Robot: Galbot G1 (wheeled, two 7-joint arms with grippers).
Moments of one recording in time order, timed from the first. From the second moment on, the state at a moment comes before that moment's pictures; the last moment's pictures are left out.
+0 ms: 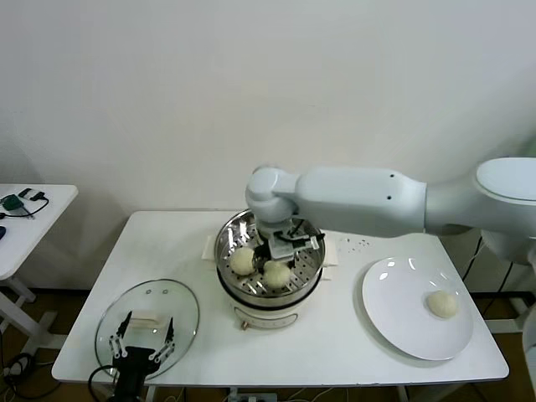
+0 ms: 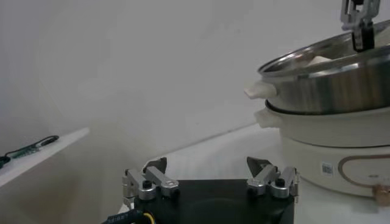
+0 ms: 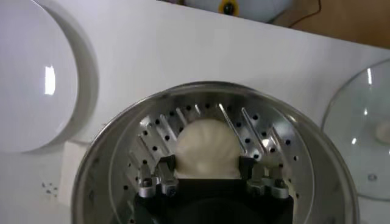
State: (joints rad) left arm 1.80 -1.52 -0.67 -2.06 0.22 -0.08 0.01; right arm 0.55 1.29 -1.36 1.45 -0.23 0.56 -1.22
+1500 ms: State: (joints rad) left arm 1.80 -1.52 -0.66 -2.08 0.22 -0.08 0.01; right arm 0.72 0.68 -1.45 1.50 0.21 -0.21 -1.00
